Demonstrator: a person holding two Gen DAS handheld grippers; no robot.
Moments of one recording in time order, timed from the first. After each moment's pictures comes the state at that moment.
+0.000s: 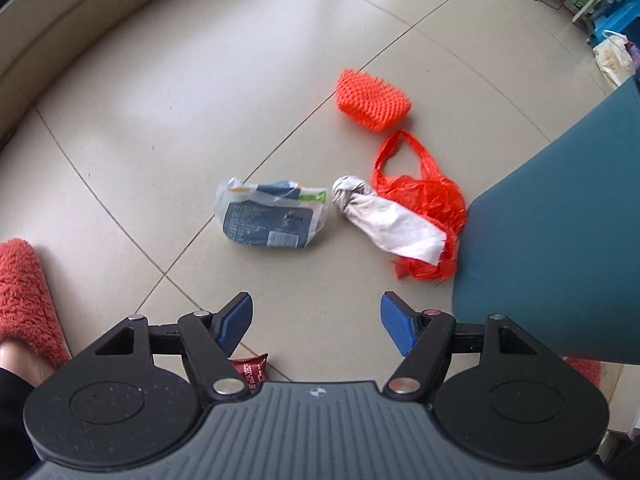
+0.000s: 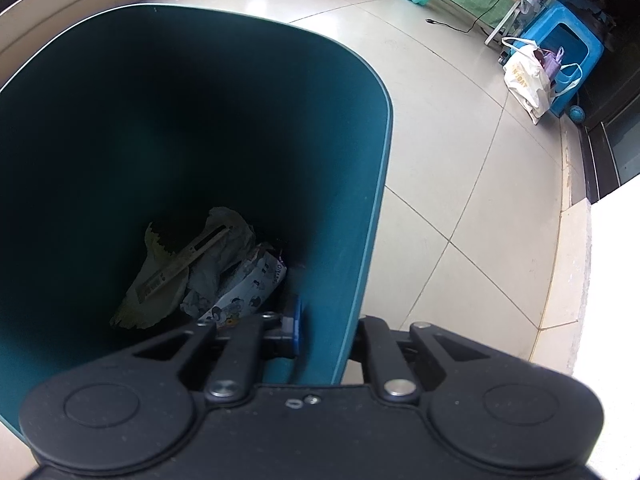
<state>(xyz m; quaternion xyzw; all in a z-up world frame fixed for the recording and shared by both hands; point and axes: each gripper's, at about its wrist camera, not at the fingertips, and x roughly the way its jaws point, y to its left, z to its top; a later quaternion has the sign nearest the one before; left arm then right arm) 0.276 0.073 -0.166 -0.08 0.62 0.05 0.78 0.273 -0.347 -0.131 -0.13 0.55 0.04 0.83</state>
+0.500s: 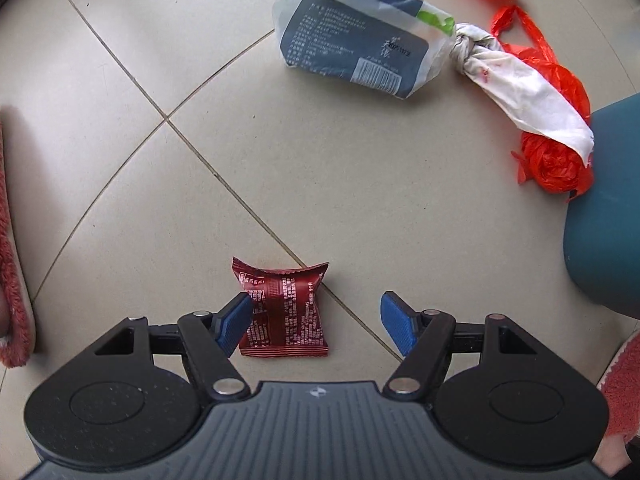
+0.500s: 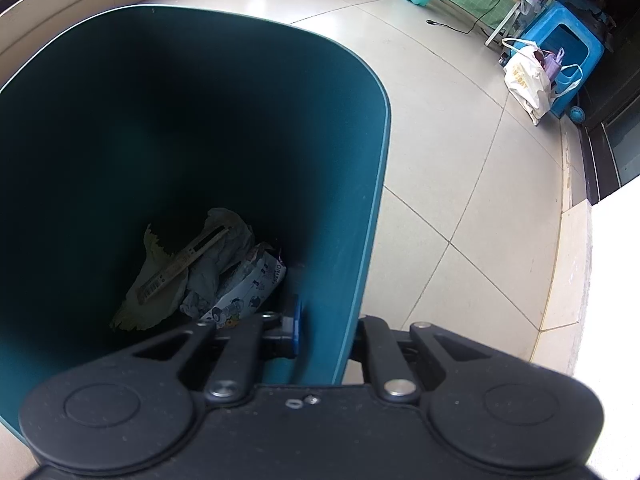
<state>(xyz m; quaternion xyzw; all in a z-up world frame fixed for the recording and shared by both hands) 0.229 0.113 -0.301 -0.13 0.70 0.09 0.69 0.271 -0.348 -0.132 -0.13 0.54 0.04 0.83</state>
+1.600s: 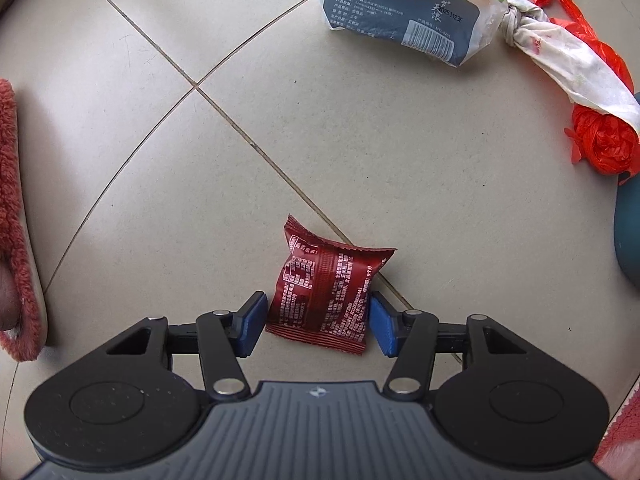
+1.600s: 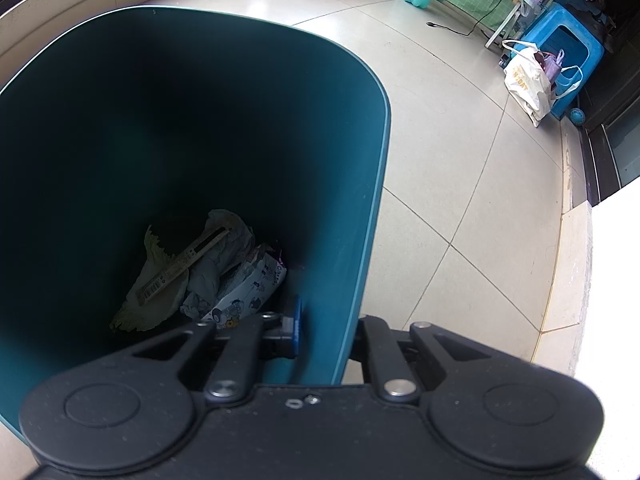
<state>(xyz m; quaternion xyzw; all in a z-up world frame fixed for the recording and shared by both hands) 0.216 0.116 -0.320 -0.09 0.71 0.12 0.68 0.270 -0.347 -0.131 -0.13 0.54 0.04 0.83</state>
